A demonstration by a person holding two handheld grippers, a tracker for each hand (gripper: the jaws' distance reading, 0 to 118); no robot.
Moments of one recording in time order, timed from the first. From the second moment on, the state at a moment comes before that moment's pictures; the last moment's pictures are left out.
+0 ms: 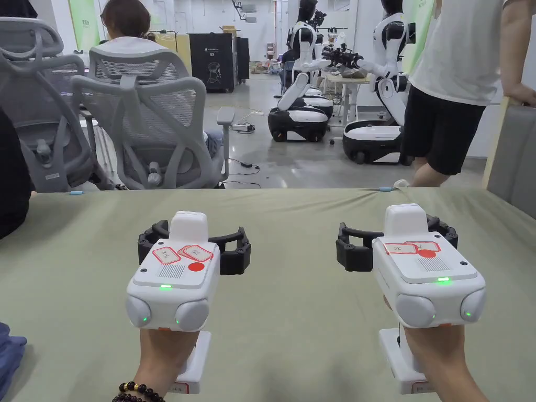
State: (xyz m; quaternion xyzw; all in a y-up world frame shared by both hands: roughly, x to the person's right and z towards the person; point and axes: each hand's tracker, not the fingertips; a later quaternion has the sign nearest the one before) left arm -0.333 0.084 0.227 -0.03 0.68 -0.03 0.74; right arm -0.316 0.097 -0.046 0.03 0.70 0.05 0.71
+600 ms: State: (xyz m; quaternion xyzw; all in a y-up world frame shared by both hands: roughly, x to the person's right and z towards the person) left arm -0.334 0.081 0.219 -0.03 0.68 -0.03 0.74; right arm -0.314 0.097 -0.054 0.02 0.69 0.06 0.72
